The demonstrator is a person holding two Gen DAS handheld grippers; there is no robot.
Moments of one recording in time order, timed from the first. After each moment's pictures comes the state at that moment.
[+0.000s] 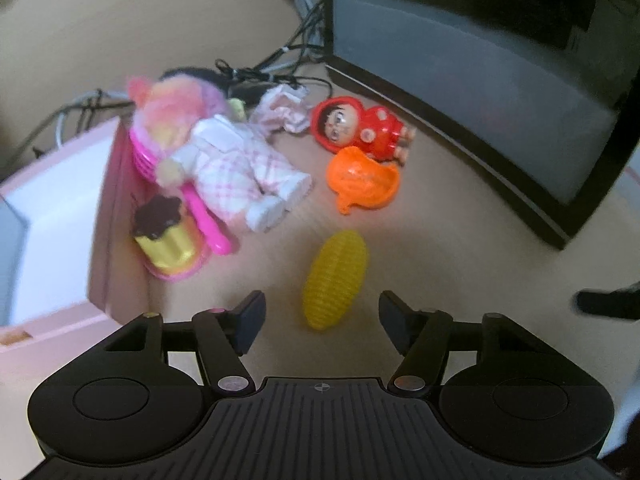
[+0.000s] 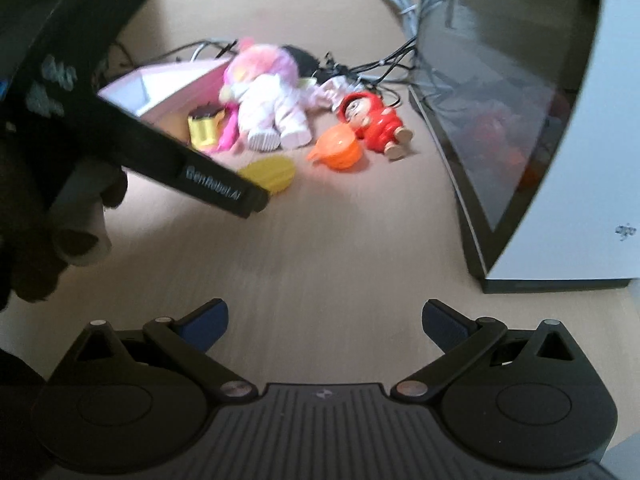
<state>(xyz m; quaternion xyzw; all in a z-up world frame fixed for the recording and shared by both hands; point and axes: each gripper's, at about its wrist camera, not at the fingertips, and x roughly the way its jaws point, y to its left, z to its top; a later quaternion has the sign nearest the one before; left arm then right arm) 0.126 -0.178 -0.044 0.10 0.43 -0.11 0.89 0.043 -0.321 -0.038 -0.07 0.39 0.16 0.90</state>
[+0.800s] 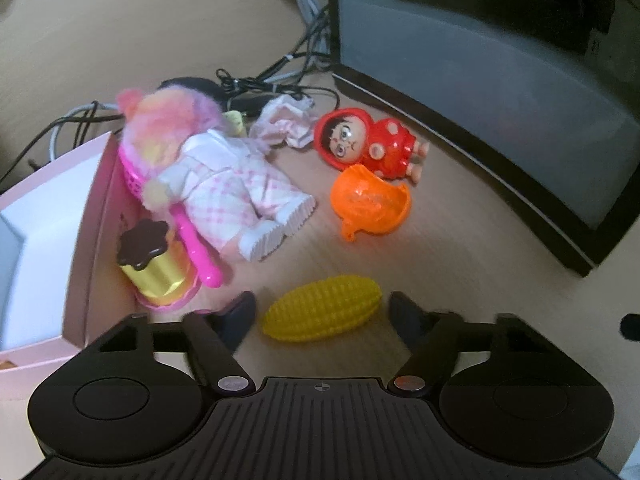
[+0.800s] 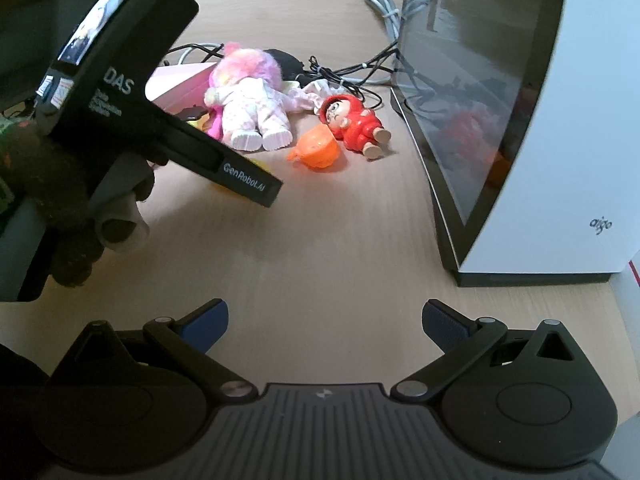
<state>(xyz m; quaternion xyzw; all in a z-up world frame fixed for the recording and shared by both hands) 0.144 -0.195 -0.057 0.10 0.42 -0.11 0.90 0.038 -0.332 -0.038 -0.08 0.39 0.15 0.91</state>
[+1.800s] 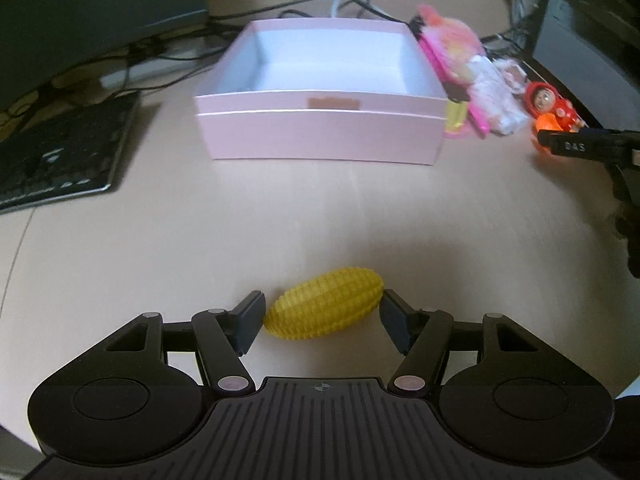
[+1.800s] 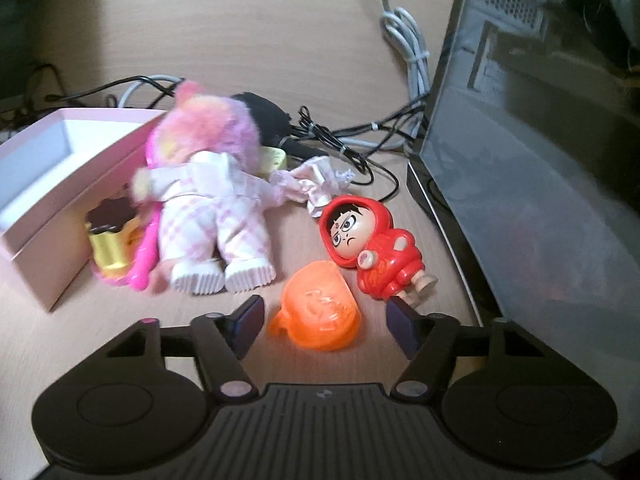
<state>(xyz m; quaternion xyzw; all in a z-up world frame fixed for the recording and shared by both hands) -0.007 -0.020 -0.028 -0.03 0.47 0.08 0.88 0.185 -0.261 -0.054 -0.10 0.34 0.11 0.93</state>
